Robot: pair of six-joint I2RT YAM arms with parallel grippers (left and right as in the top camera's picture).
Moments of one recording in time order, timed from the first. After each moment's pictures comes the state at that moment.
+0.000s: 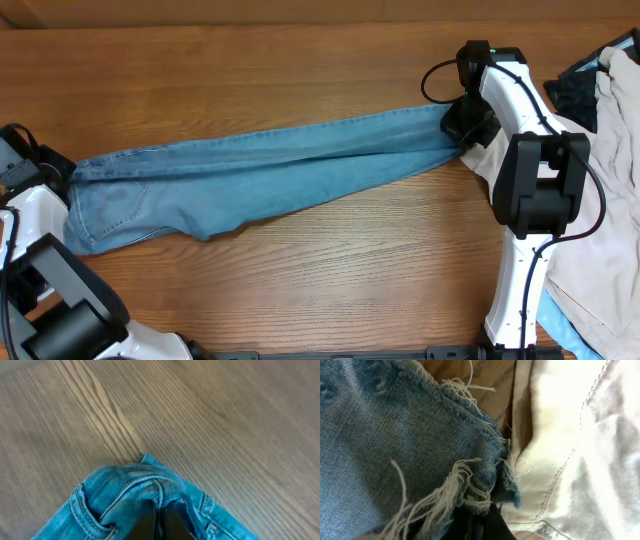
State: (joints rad) left arm 0.65 1.78 1.12 -0.13 -0.14 -0.32; right arm 0.00 2.38 1.96 -1.27 0.13 0.69
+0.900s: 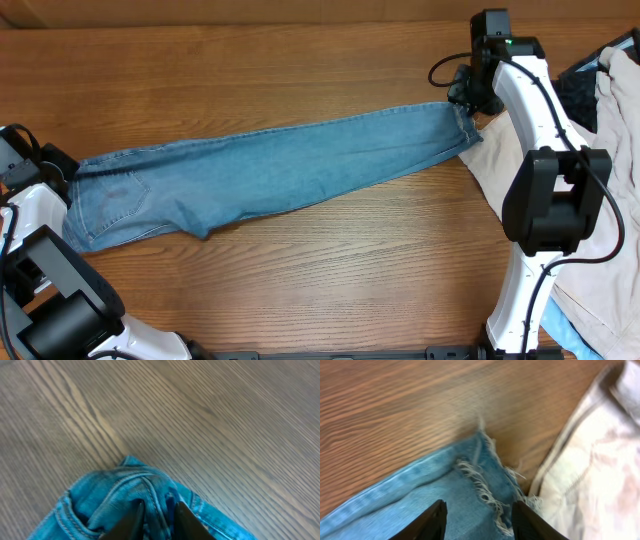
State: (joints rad) left arm 0.66 1.82 1.13 -0.11 -0.06 -0.26; right arm 0.01 2.23 1.94 -1.00 0.12 0.38
